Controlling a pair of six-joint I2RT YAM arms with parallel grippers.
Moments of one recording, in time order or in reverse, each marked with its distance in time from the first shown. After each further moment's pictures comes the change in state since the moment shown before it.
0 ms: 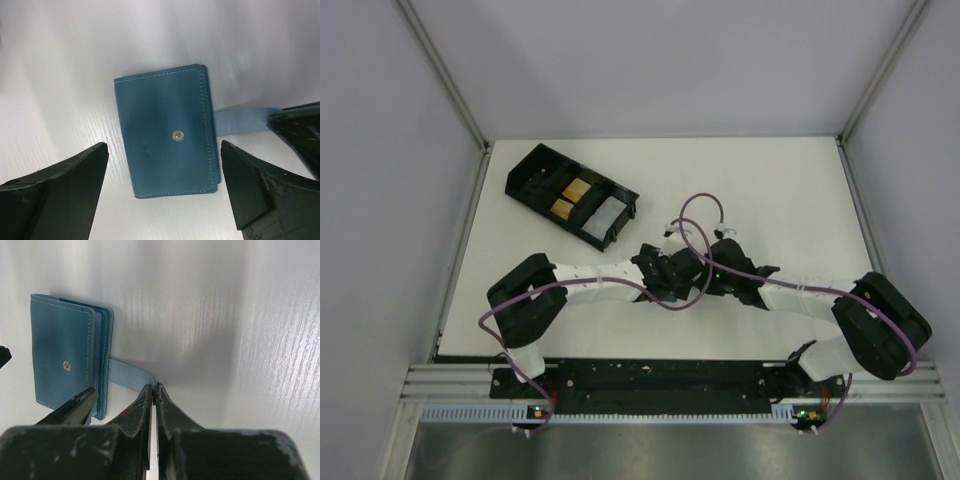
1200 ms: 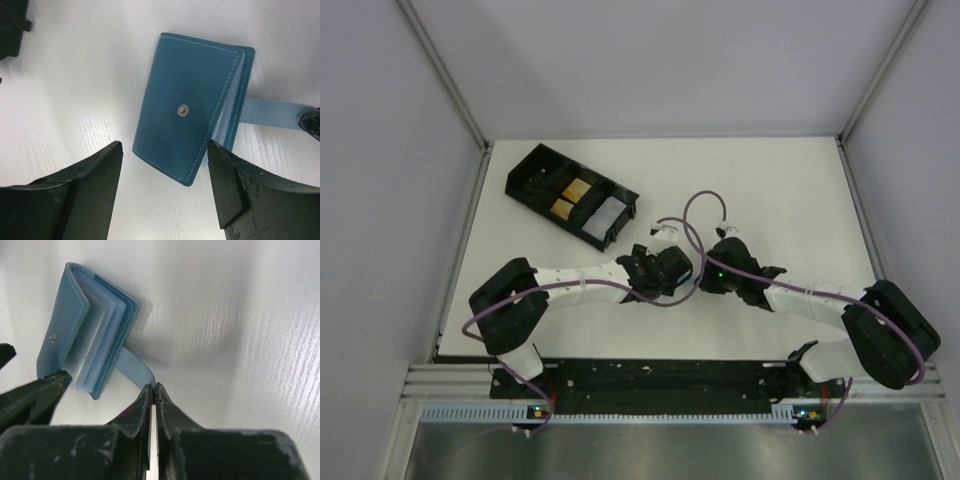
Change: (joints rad) left arm 0.018 -0.056 -0.056 -0.029 -0.049 -0.034; right arm -0.025 -0.058 -0.011 -0.001 -0.040 -0.017
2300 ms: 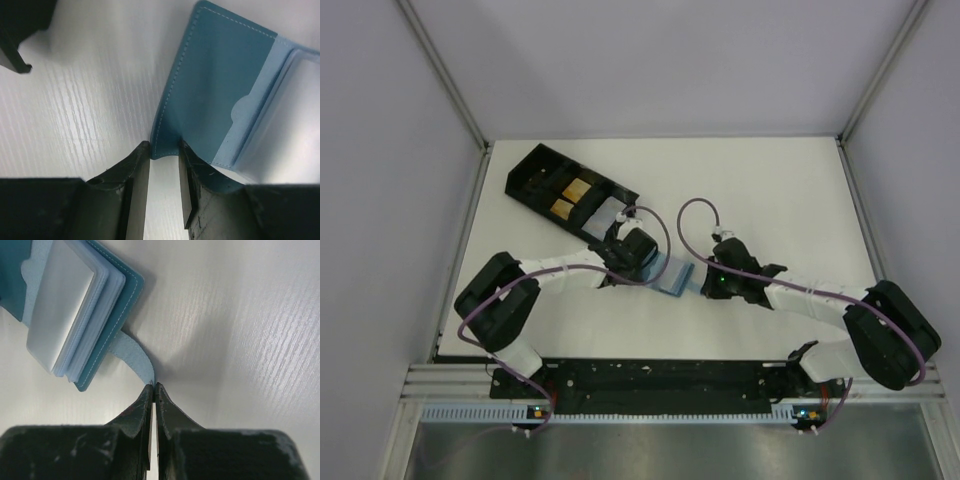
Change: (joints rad) left arm 0.256 -0.064 -0.127 0.074 0.211 0.012; right arm -0.006 -0.005 0.013 -0.125 -0.046 -0.119
